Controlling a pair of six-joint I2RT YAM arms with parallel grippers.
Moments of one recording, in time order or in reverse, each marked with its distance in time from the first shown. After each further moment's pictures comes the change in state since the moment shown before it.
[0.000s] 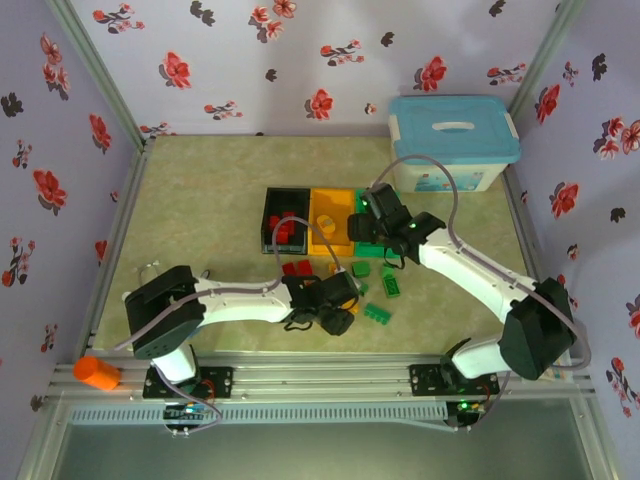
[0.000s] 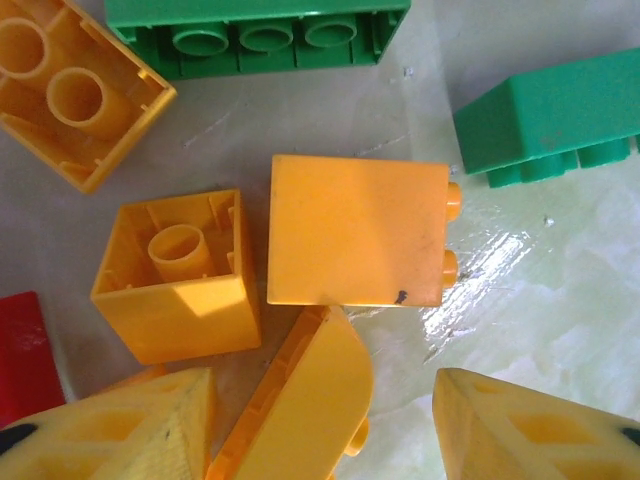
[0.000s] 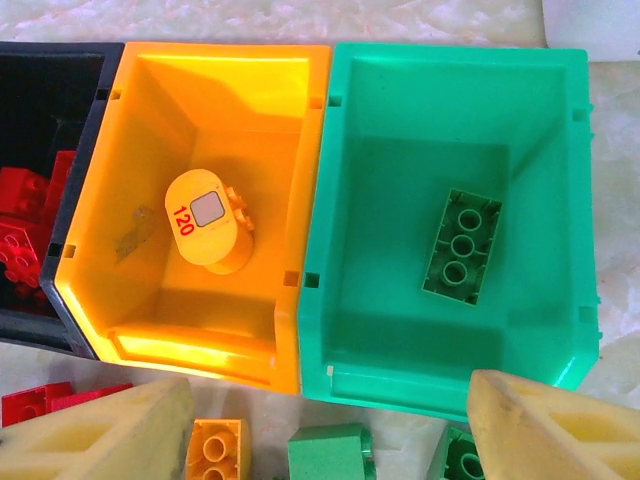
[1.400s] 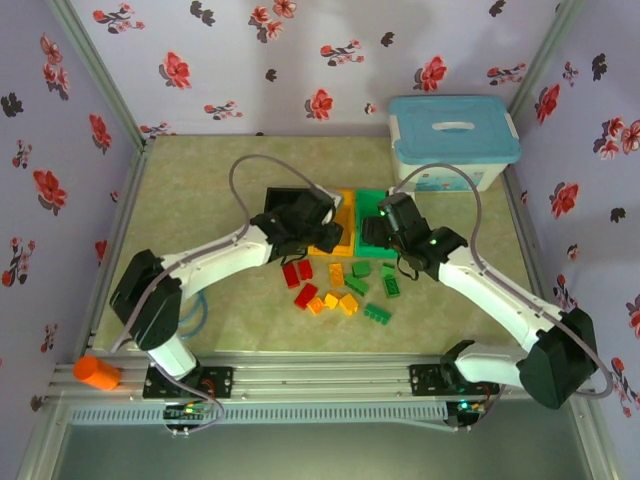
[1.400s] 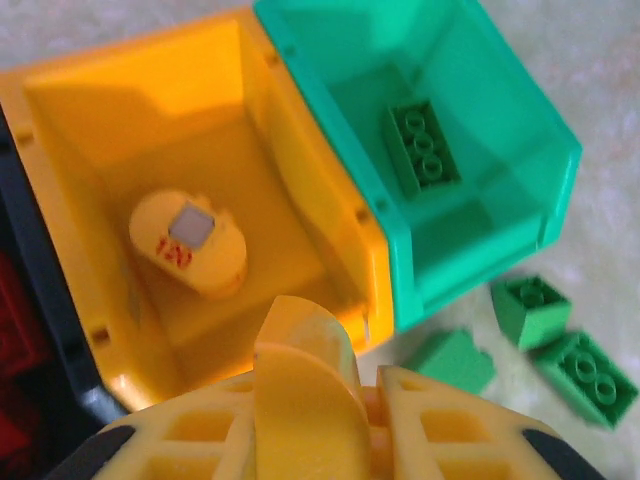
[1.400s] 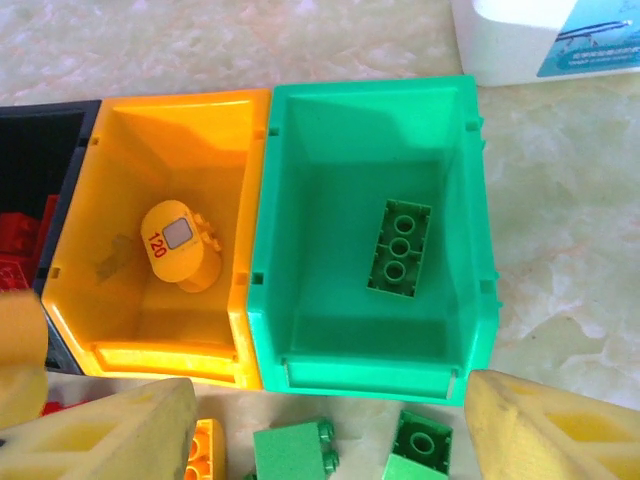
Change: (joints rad) left arm 0.364 -0.010 0.303 0.031 0.019 0.106; right arm -0.015 -0.175 -0.116 0.019 0.068 0.037
